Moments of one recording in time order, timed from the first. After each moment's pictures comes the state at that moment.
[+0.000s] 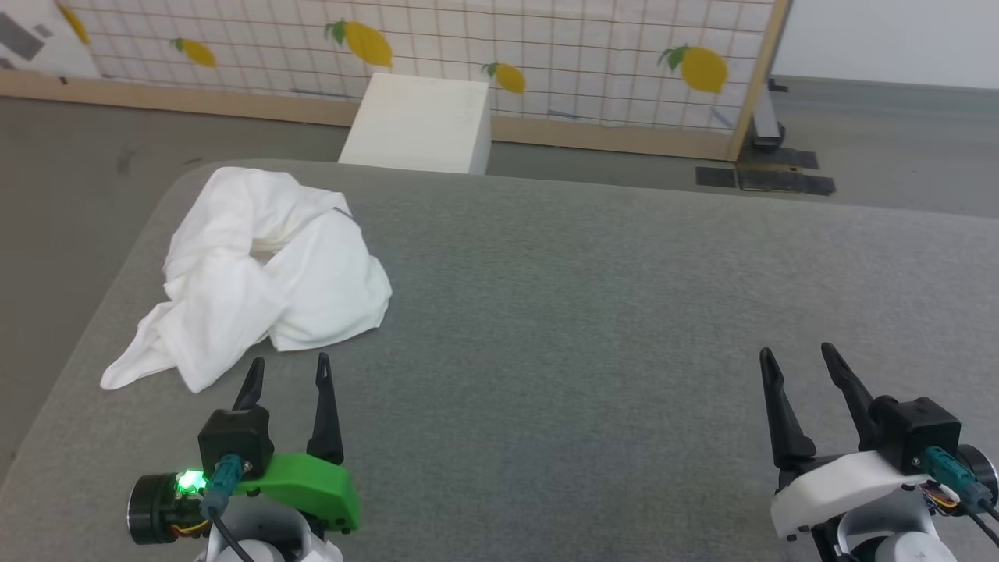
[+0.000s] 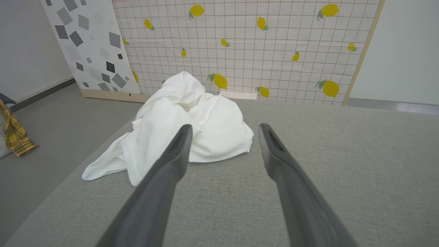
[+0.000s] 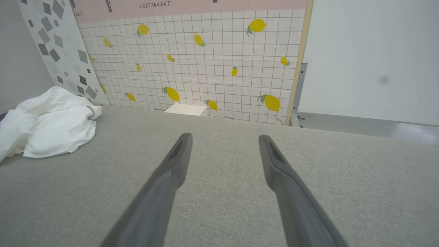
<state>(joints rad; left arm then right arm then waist) -0.01 0.06 -0.04 0.05 -0.05 0.06 -0.10 0.01 -0.05 -0.04 0.06 0.09 0.13 -0.10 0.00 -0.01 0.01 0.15</state>
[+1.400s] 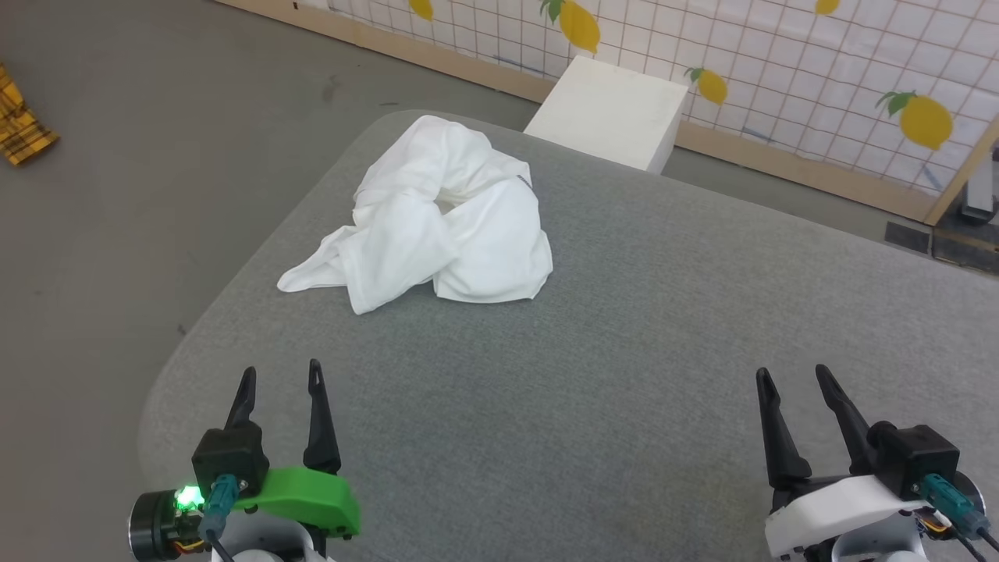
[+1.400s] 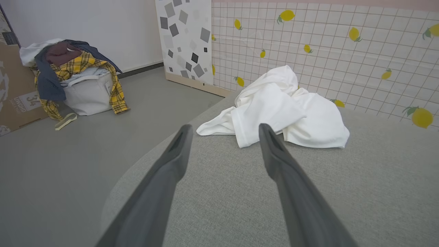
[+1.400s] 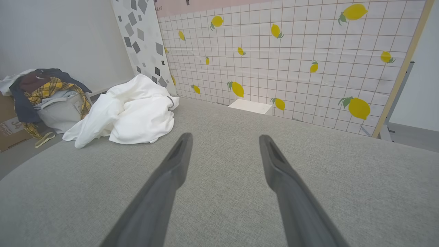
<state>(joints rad) 0.00 0.05 -0.05 0.08 -0.10 0.12 -0.19 0.03 -0.05 -0.03 0.13 0.14 0.13 -0.18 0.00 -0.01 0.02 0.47</state>
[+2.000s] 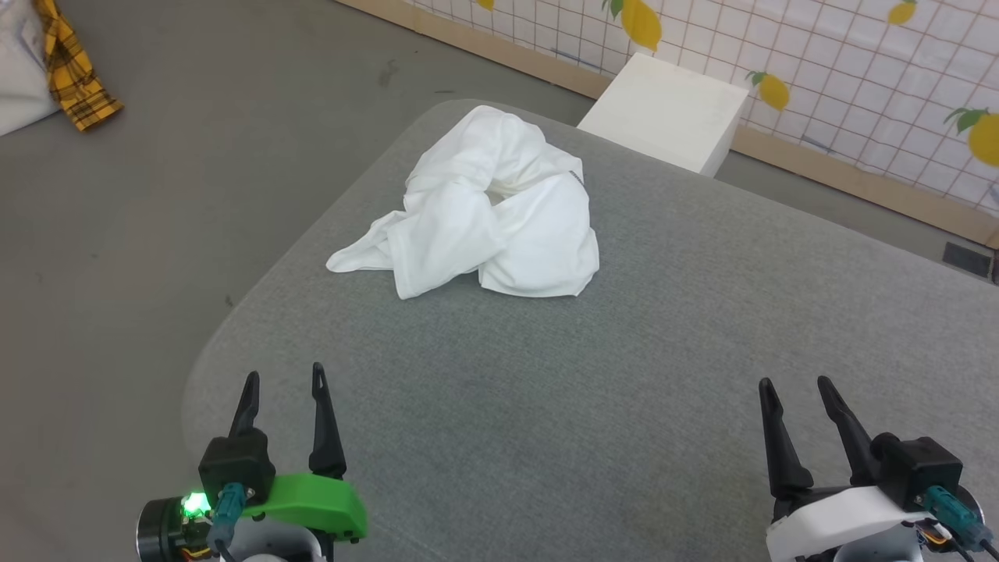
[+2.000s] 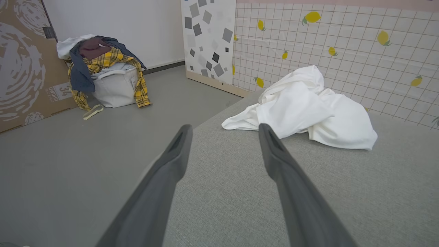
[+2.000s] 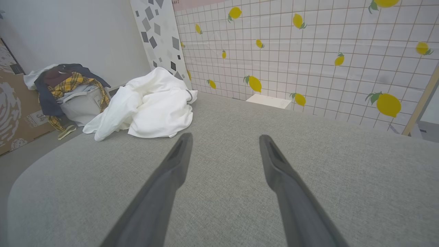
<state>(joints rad) 0.01 0.05 -0.07 0.10 -0.12 0.15 -0.22 0.05 -0.05 -0.03 0.15 0.16 0.13 -0.21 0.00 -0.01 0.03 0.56</state>
